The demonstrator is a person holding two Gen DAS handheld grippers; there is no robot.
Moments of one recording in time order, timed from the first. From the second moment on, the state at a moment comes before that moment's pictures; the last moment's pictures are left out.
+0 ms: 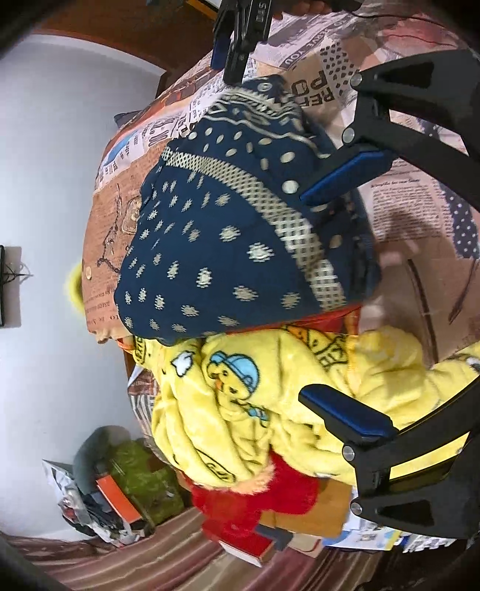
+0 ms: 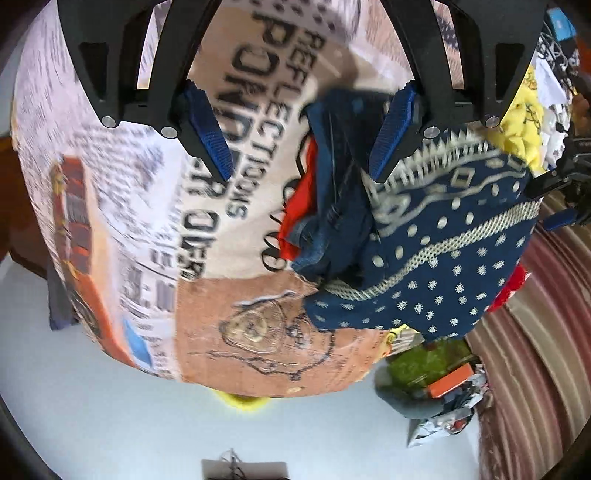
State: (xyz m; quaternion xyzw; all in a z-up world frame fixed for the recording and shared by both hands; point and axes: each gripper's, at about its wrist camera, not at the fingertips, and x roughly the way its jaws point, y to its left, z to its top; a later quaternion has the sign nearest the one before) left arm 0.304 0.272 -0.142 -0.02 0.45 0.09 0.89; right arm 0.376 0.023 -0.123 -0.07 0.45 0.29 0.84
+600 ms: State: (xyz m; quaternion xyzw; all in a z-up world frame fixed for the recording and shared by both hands) left arm 0.154 0.198 0.032 -0.03 0.21 0.08 0.97; right arm 0.215 -0.012 0.055 0.00 0.21 0.38 0.90
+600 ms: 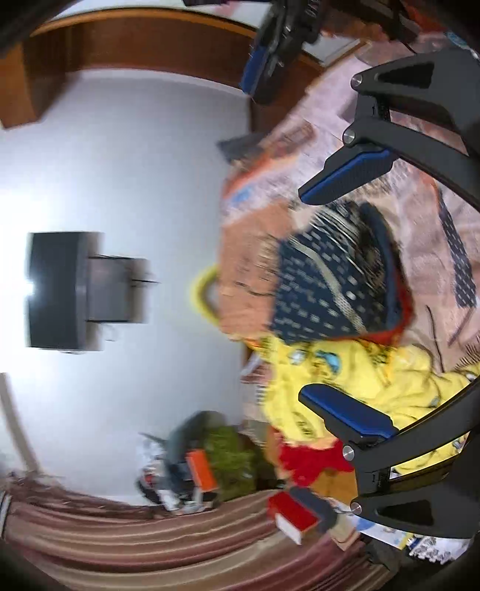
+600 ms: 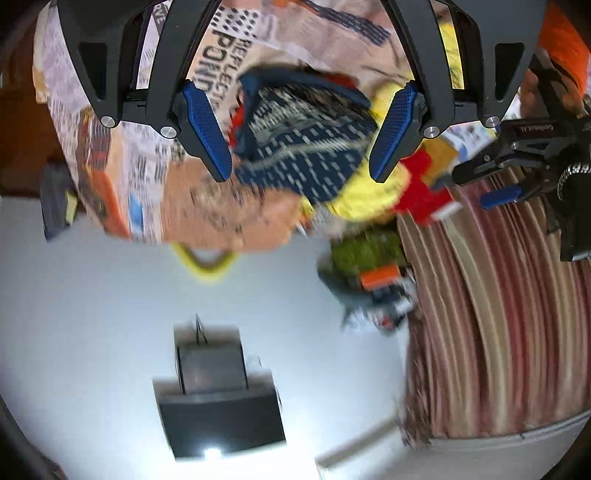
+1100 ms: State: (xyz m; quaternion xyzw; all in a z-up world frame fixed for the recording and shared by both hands) left arm 0.046 0.128 0.067 -0.01 0.06 0.09 0.99; right arm 0.118 -0.037 0.088 0.03 0.08 0.37 0.92
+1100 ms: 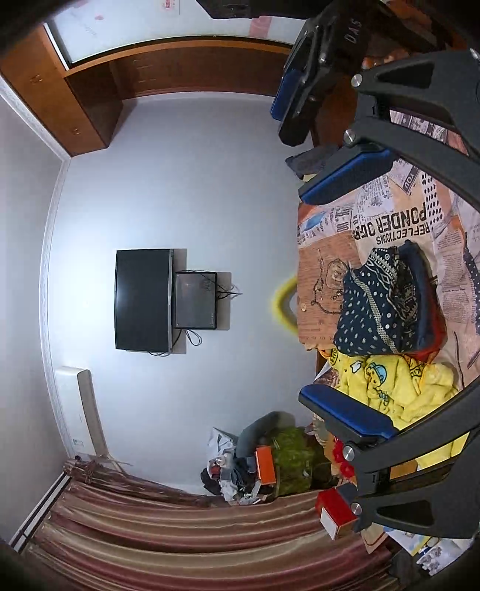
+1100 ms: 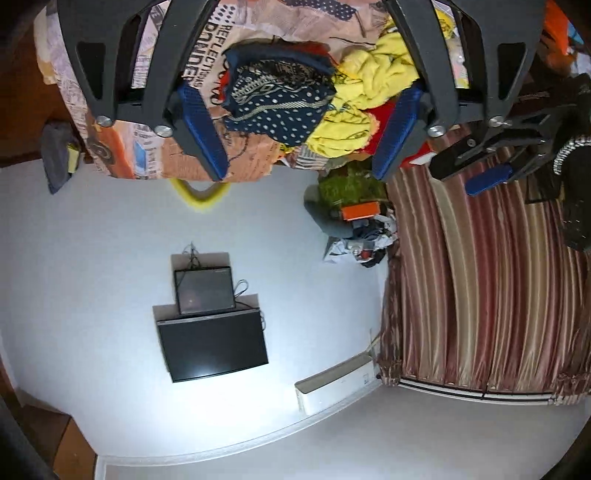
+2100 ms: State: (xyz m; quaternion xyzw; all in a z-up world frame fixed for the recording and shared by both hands) left arm 0.047 0.131 0.038 -0.02 0.10 0.11 0.99; right arm 0.126 -0.041 0.065 0.03 0.12 0.33 0.94
